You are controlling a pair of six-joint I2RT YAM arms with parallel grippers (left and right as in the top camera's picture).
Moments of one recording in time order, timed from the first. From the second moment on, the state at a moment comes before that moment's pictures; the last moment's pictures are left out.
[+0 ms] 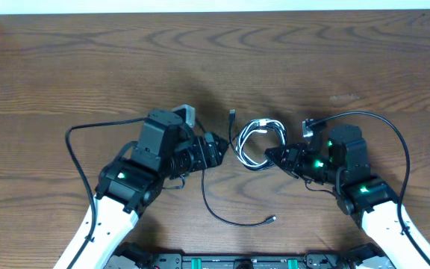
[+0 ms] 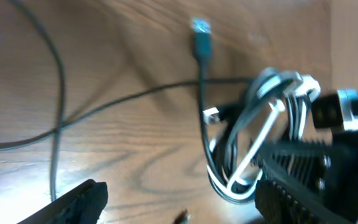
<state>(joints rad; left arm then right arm) -0.45 1.07 0.88 -0.65 0.35 -0.71 0.32 1.06 0.52 -0.13 -0.67 1.00</state>
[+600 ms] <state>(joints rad) -0.74 1.16 0.88 -0.61 0.12 -0.82 0.30 1.06 0.52 -0.13 -0.84 1.07</state>
